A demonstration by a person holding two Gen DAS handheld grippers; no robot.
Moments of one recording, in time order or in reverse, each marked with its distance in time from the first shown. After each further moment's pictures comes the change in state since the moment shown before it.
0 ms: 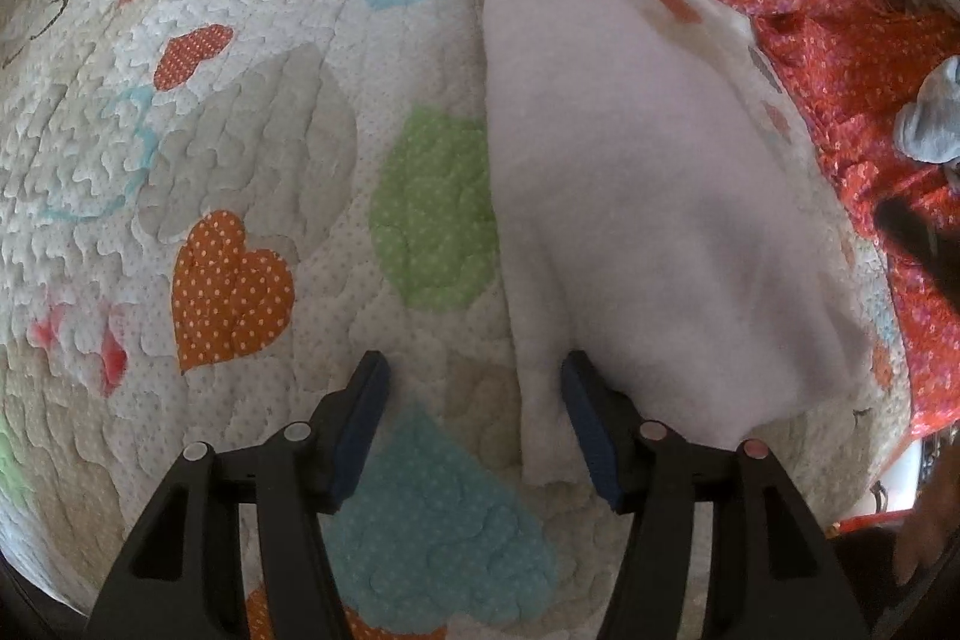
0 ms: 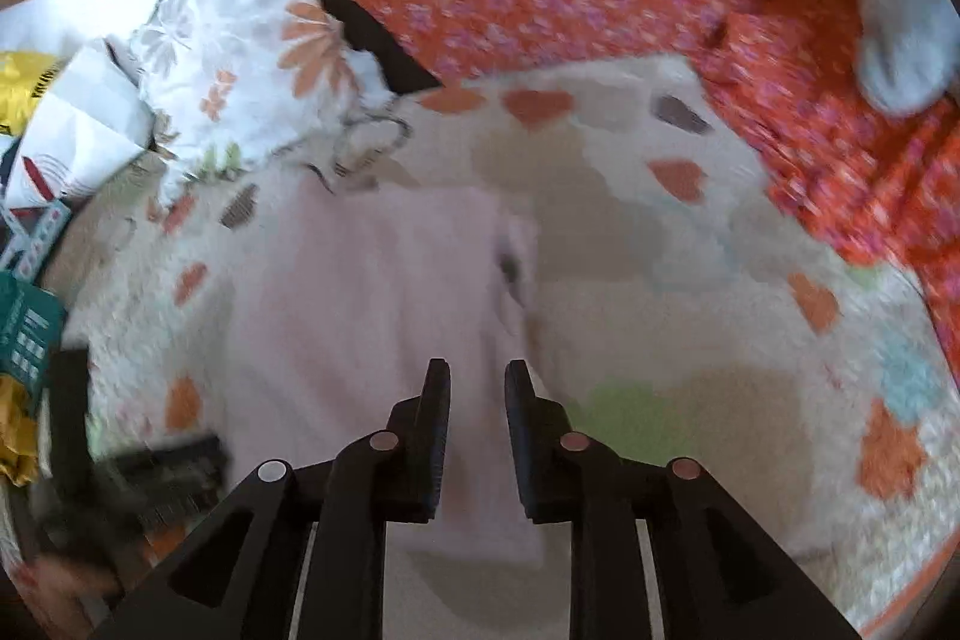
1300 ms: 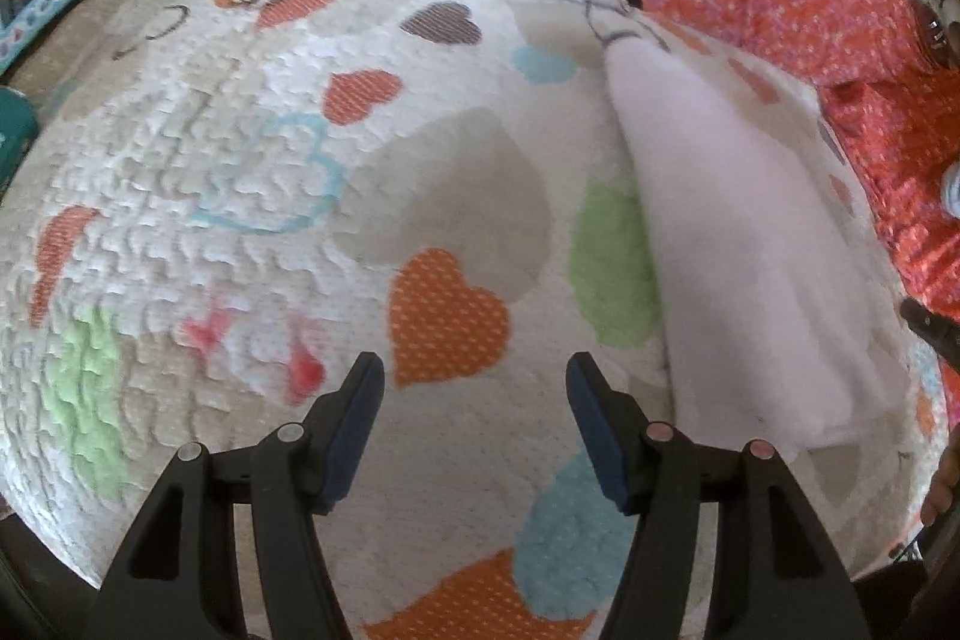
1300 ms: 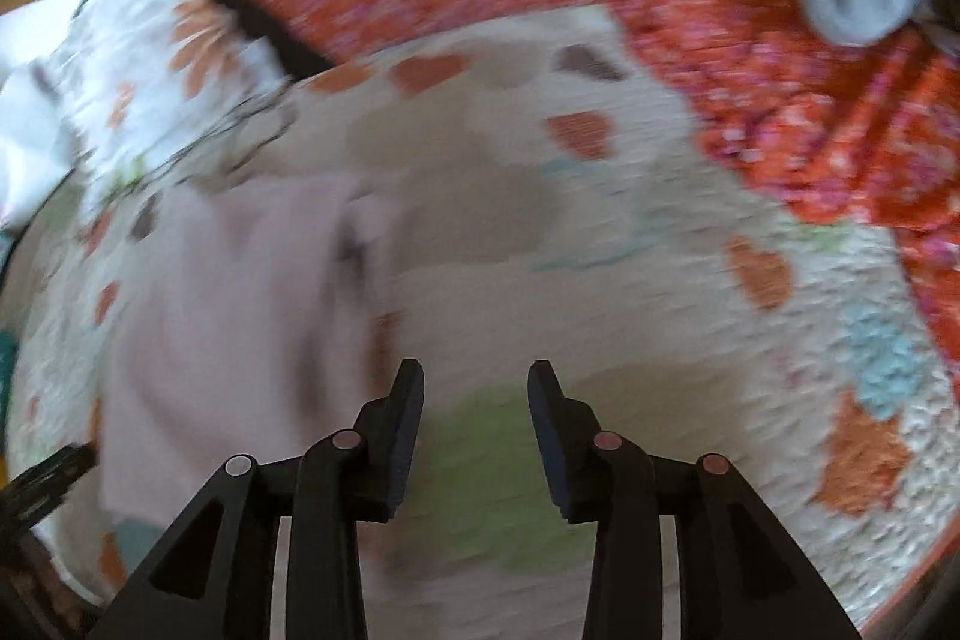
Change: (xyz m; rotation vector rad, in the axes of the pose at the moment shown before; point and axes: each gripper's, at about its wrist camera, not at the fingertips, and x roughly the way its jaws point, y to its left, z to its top) left arm -0.044 0.055 -0.016 -0.094 -0.167 0.168; right arm 0.020 -0.090 0.005 0.096 0.062 -0.160
